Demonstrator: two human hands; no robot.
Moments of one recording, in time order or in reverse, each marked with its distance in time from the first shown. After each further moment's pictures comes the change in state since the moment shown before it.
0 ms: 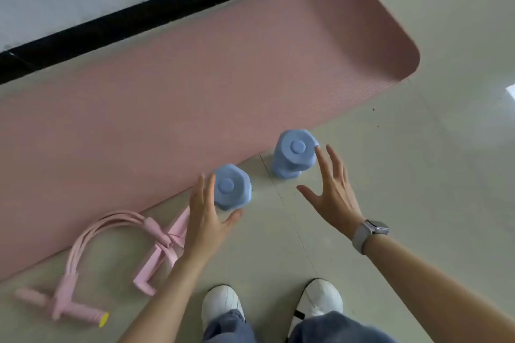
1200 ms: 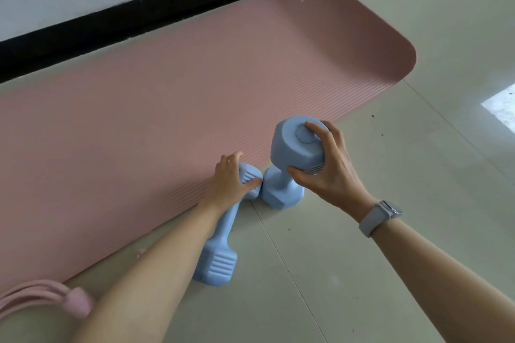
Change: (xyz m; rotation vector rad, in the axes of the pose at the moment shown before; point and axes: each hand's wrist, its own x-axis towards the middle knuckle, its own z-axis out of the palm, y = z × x) left_hand 0.175 -0.021 0.160 0.075 -0.263 0.129; right_hand 0.098 0.069 0.050 0.301 0.236 -0.225
